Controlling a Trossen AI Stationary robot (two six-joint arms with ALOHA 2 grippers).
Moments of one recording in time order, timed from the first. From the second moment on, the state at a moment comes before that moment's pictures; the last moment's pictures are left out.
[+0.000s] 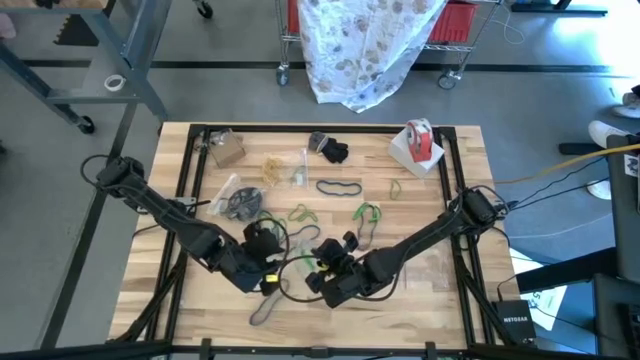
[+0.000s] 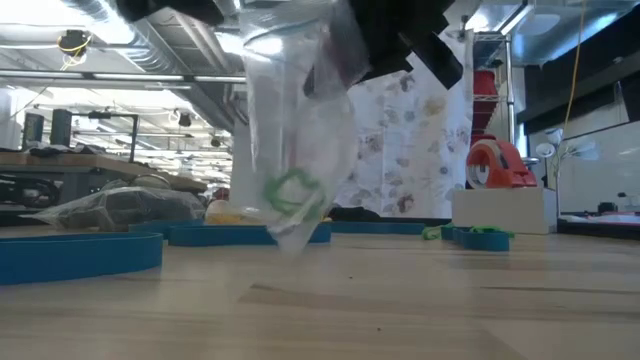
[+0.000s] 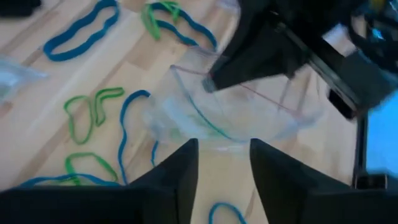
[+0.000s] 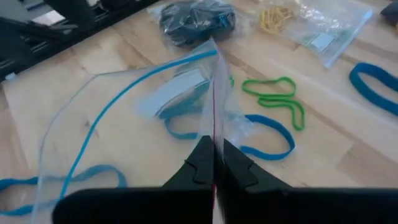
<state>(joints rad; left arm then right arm) -0.59 1.49 1.18 -0.61 -0.61 -0.90 0.50 2.00 1.48 -0.47 0.80 1.04</state>
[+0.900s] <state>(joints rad) -0.56 1.63 1.10 -0.41 -0.61 -1.02 0.50 2.03 1.48 -0.45 0.82 1.02</state>
